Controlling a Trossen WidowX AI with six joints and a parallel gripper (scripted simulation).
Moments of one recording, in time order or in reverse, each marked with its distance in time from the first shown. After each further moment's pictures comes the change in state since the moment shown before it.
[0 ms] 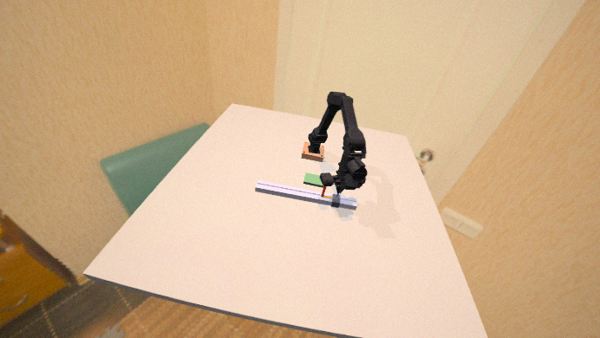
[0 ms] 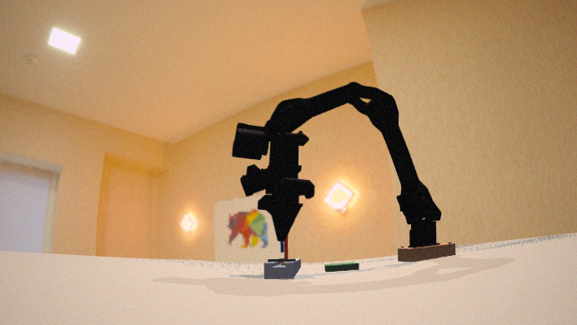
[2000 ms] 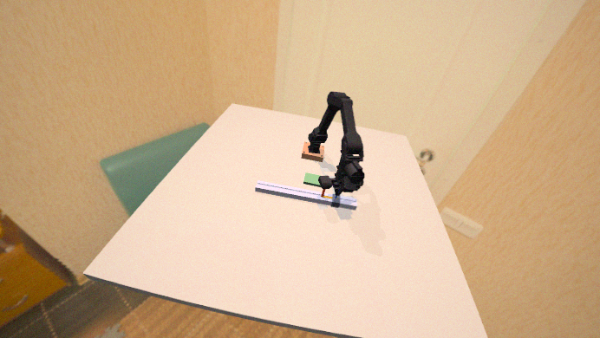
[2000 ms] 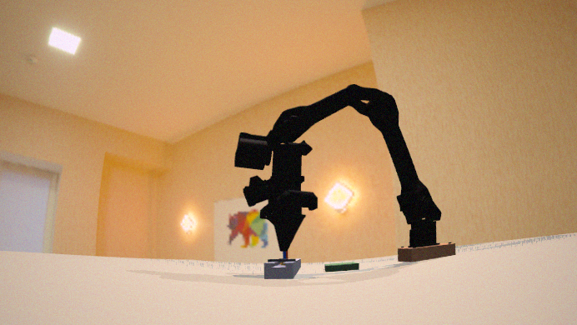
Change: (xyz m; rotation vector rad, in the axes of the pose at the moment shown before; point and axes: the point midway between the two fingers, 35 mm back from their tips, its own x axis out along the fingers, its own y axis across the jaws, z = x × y) arm 0.020 -0.001 -0.006 -0.001 -0.005 0.000
